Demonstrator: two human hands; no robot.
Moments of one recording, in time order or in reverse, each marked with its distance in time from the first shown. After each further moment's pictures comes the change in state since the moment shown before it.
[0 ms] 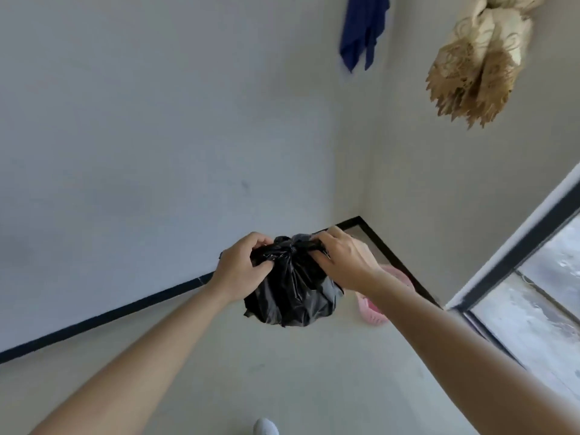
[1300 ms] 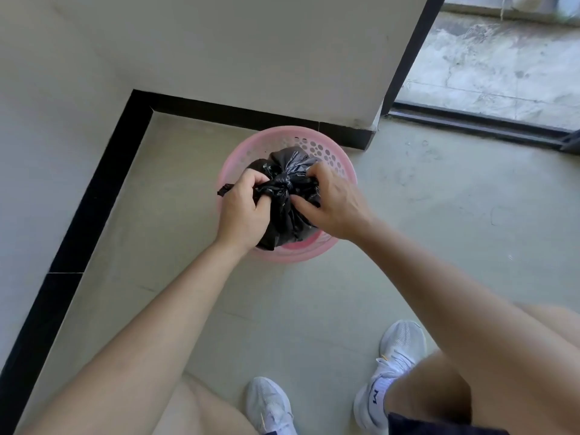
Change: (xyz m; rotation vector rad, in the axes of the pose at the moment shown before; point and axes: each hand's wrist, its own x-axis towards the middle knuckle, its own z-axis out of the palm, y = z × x) left_hand 0.404 -0.293 0.713 -0.001 -0.547 0.457; right_hand -0.074 0.553 0.524 0.205 0.290 0.957
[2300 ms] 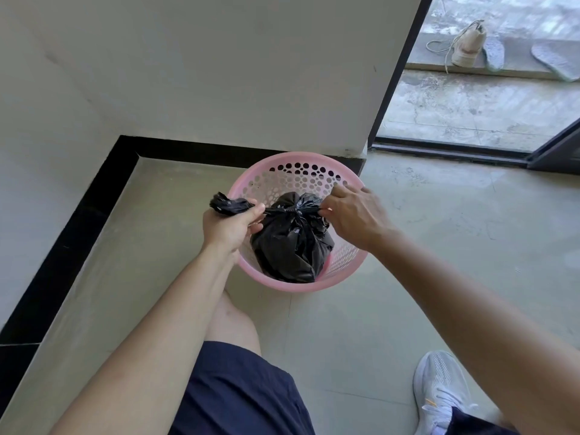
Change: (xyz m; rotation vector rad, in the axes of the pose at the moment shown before) left_hand 0.043 -0.080 0.006 -0.781 0.027 -0.507; right_hand 0.012 0.037 0.033 -0.545 0.122 -0.071
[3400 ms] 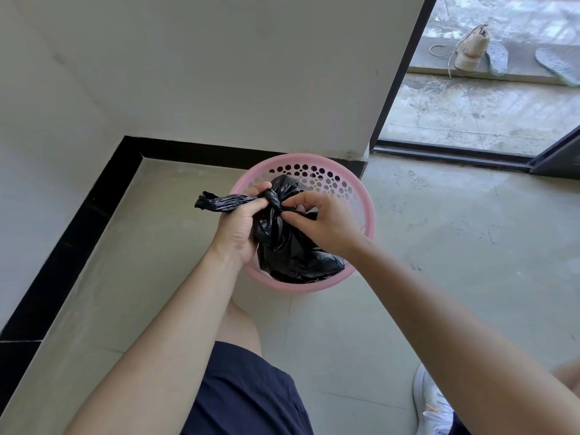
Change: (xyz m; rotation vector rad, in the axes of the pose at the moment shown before) left_hand -0.015 0.010 0.020 -0.396 -0.340 -0.064; right_hand 0.005 -0.057 -0.010 0.813 0.066 0.181
